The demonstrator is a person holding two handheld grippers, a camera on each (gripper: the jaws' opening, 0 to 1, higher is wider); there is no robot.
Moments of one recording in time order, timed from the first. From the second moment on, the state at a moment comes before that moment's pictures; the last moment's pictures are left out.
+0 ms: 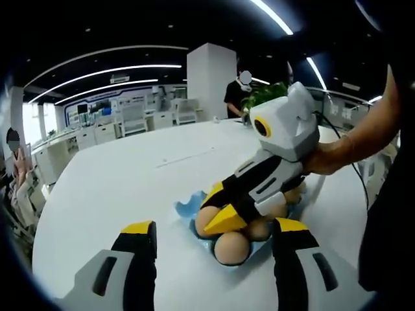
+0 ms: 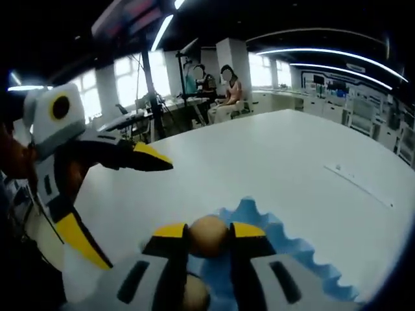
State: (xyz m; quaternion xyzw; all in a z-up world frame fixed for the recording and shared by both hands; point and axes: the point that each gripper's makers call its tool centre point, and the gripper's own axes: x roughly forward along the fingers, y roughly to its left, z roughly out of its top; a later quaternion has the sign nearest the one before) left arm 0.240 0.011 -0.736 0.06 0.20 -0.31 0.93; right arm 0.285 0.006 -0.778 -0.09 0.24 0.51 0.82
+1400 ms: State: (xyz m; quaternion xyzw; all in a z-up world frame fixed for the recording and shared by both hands) left arm 0.236 0.007 -0.726 0.06 0.19 -0.31 0.93; right arm 0.301 -0.165 -0.745 -0.03 0.21 0.33 0.92
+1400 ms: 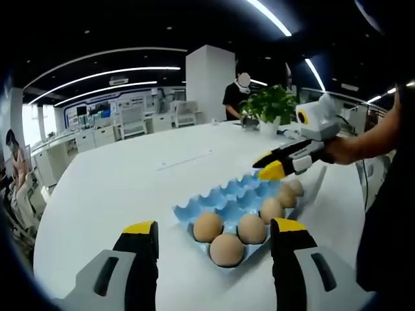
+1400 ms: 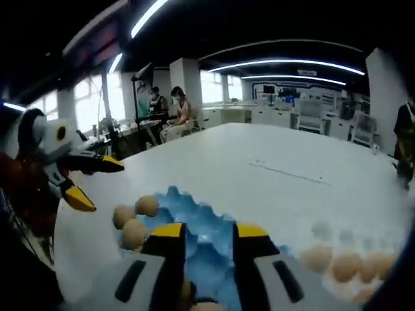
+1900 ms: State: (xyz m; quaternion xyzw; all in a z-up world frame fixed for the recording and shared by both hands) left arm 0.234 0.002 -0.726 0.06 0.19 -0.32 0.93; right arm 0.301 -0.304 -0.754 -0.03 0.22 0.16 0.96
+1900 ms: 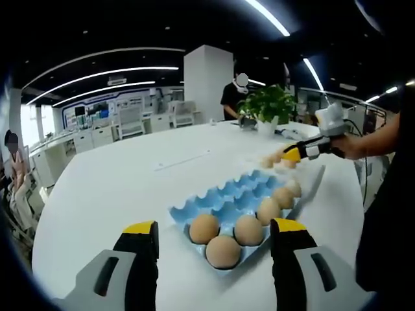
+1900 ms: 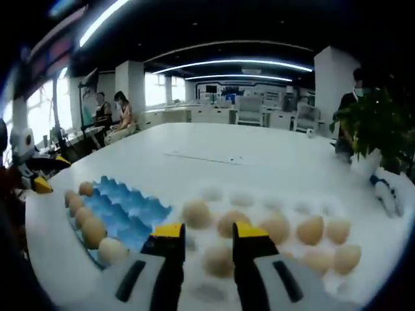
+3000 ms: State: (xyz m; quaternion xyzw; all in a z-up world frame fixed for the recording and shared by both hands) left arm 0.237 0.004 -0.727 0.05 0.19 -0.31 0.93; right arm 0.297 -0.307 -0.779 -0.07 0.23 0.17 0.96
